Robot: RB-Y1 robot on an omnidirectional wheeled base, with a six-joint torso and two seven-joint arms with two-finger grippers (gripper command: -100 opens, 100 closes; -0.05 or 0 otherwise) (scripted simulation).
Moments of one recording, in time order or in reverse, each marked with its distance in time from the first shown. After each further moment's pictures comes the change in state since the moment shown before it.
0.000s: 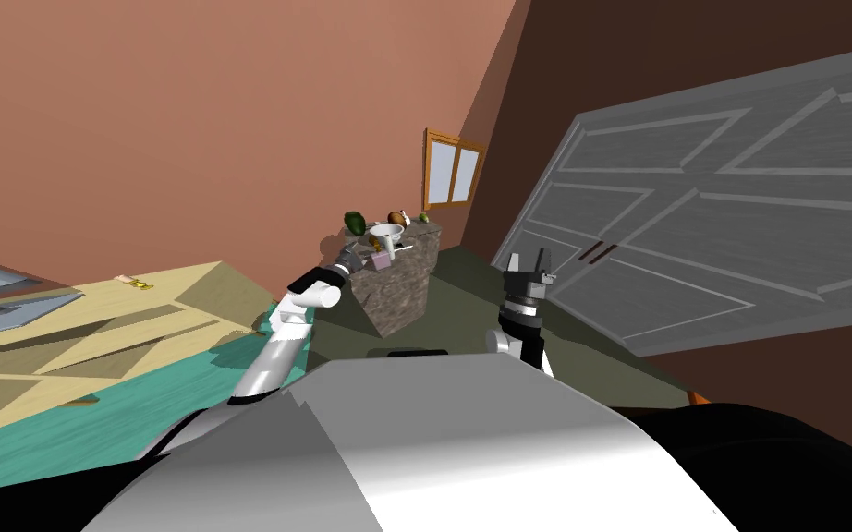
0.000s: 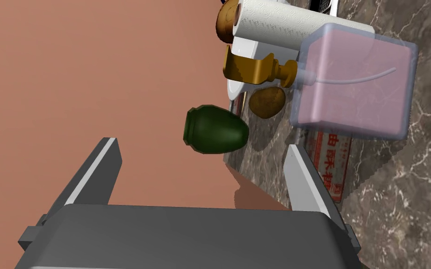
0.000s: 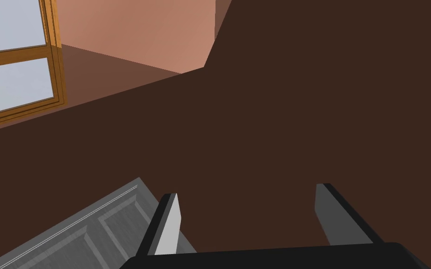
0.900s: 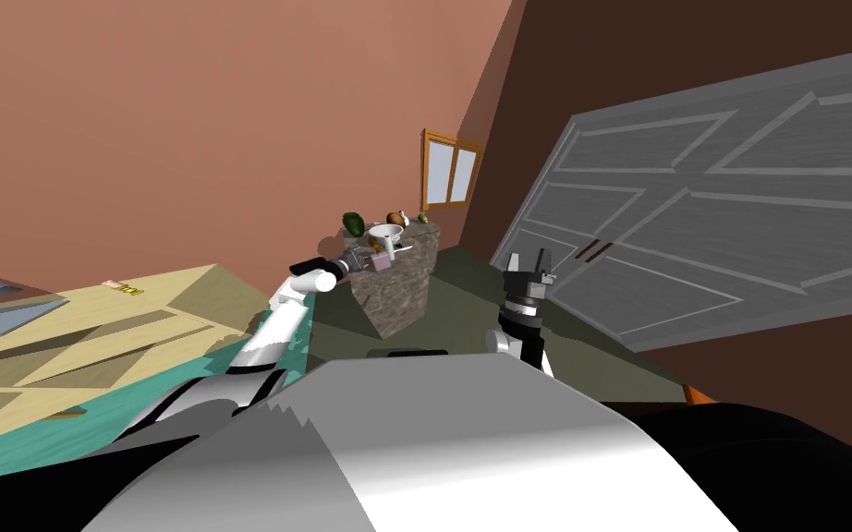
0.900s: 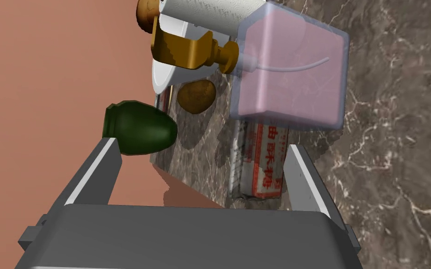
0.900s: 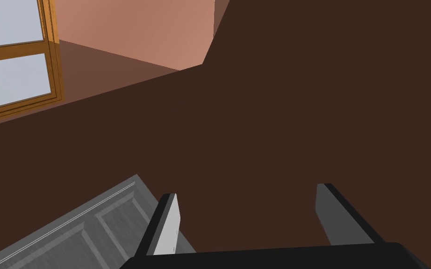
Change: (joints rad) left arm -0.157 0.113 -0.018 0.209 0.192 0.206 0.059; right arm 0.000 0.000 0.000 0.000 0.000 0.000 0.000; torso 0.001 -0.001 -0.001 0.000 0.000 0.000
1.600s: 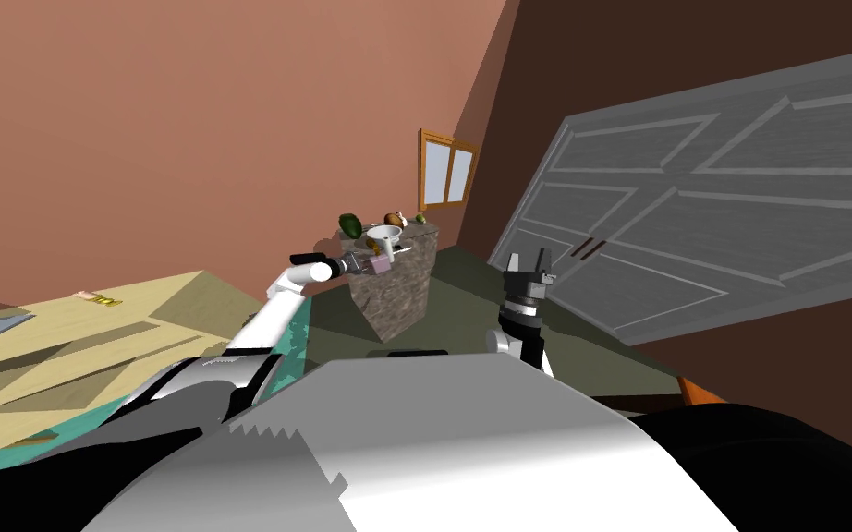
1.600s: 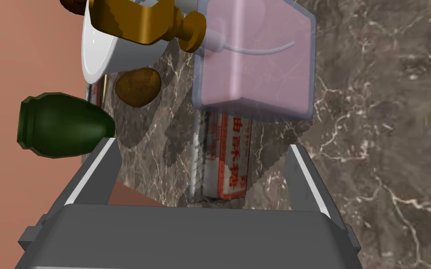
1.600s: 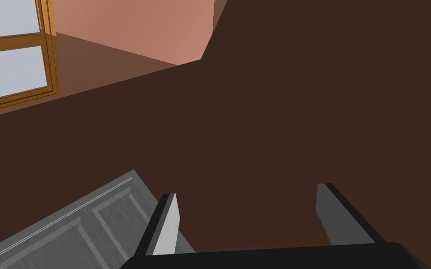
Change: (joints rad) left arm -0.111 0.078 -0.026 0.169 0.138 0.169 0.052; right arm 0.000 0.000 0.000 0.000 0.000 0.000 0.000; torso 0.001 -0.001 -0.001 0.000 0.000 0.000
